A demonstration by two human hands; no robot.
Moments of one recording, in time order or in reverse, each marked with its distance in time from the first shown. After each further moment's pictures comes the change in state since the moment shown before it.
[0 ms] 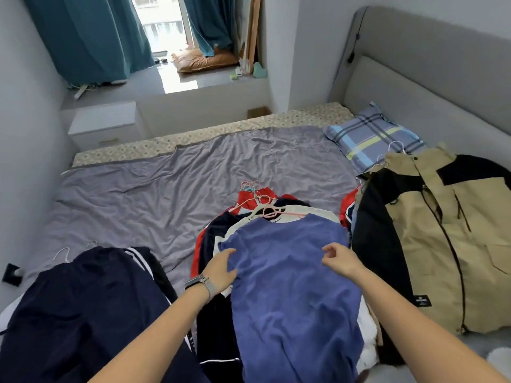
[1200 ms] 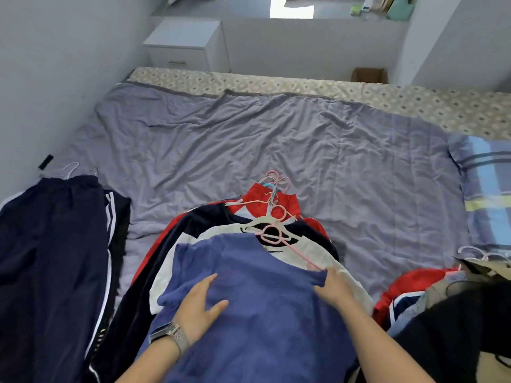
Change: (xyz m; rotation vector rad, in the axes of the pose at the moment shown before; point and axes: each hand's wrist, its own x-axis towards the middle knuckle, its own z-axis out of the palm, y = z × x) left_hand 0.200 0.049 0.150 -0.274 0.373 -0.515; right_hand 0.403 0.059 0.014 -0.544 -0.378 -0.182
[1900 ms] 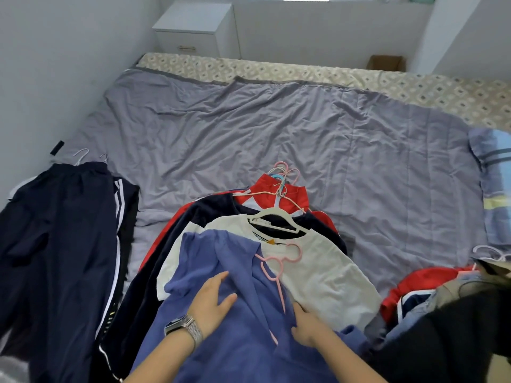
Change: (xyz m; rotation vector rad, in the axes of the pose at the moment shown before) left_hand -0.003 0.004 0.016 -0.011 -0.017 -0.032; right_hand -0.043 -0.008 0.096 -0.154 -0.452 -0.148
